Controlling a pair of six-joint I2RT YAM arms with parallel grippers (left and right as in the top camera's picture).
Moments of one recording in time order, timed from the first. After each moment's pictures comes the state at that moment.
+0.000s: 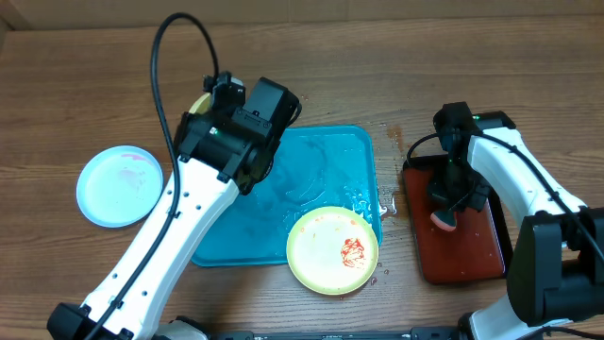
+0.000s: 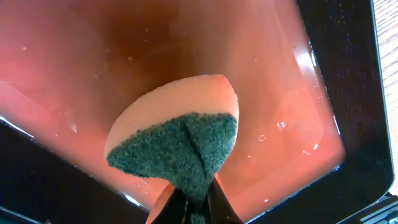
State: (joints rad) left arm -0.52 1.53 1.56 -1.32 -0.98 -0.23; right arm 0.11 1.75 1.19 -1.21 0.14 0.64
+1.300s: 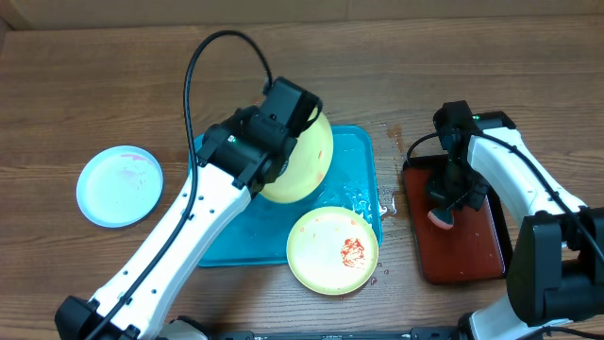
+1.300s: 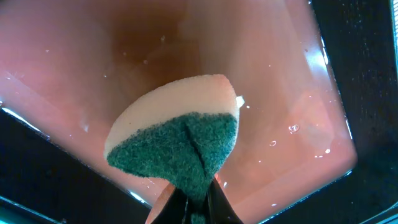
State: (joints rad) left arm -0.56 1.53 1.48 -1.05 -0.49 -0.03; right arm 0.11 1.75 1.19 -1.19 0.11 0.64
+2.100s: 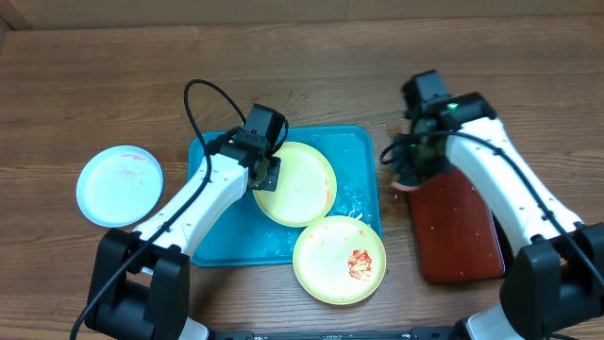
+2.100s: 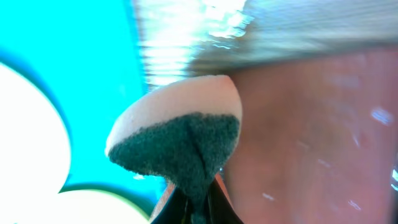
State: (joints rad) left arm -0.39 1.69 1.12 -0.73 -0.20 -0.20; right arm 0.30 1.72 1.39 -1.11 -0.03 0.35
